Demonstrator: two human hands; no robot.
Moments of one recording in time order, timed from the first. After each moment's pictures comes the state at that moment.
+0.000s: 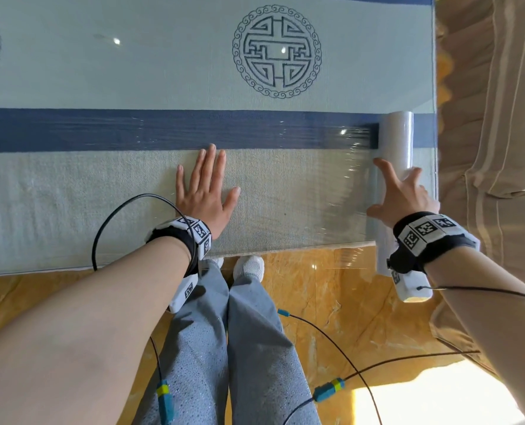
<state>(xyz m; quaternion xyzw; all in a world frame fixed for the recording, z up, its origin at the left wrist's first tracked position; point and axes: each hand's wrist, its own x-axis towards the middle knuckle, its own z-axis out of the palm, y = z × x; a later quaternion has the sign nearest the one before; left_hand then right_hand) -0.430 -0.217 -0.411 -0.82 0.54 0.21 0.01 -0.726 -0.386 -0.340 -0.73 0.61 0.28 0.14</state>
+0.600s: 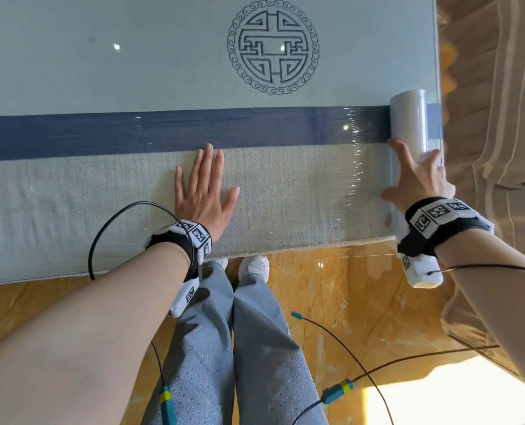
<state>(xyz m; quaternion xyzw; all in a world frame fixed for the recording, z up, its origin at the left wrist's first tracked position) -0.448 -0.238 -0.372 -0.84 0.52 0.17 -0.02 -0.743 -0.447 -0.304 -0.76 0.62 0.20 0.06</state>
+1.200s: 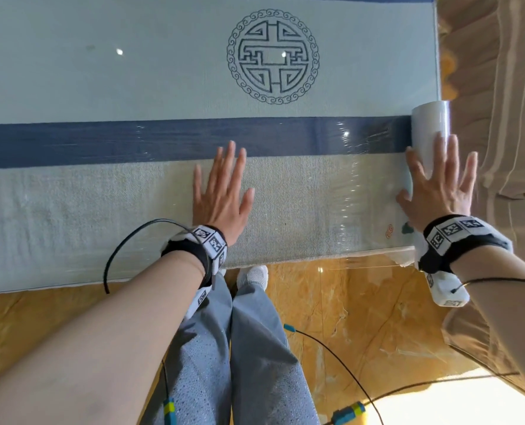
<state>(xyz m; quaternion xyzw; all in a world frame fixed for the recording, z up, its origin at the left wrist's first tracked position) -0.633 -0.356 -0.357 -0.86 0.49 0.14 -0.10 -0.916 -0.596 -0.293 -0.86 0.47 0.20 -0.08</state>
